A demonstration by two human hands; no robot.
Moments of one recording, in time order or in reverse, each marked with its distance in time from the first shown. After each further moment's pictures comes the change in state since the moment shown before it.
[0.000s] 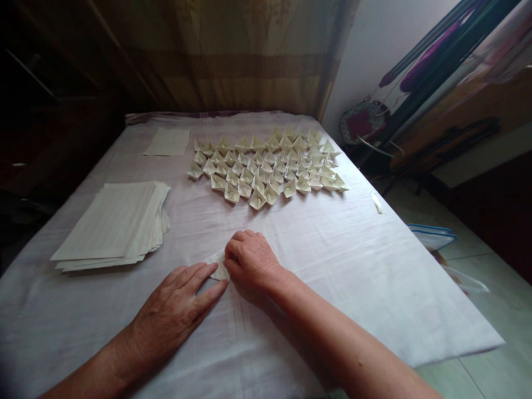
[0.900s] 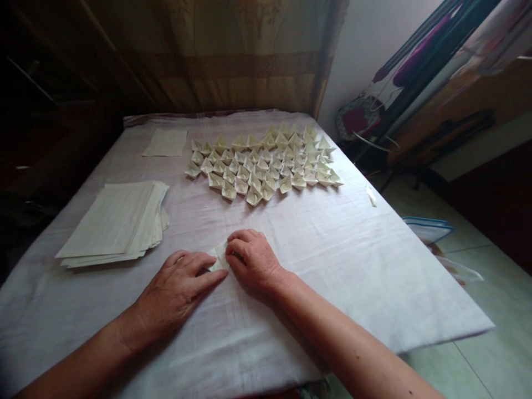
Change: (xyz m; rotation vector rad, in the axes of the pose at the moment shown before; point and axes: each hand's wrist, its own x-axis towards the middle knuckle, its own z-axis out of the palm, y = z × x) left_hand 0.021 -0.012 -0.008 -0.172 -0.131 -0.015; right_hand -0.022 0.016 0.020 0.167 0.285 -0.144
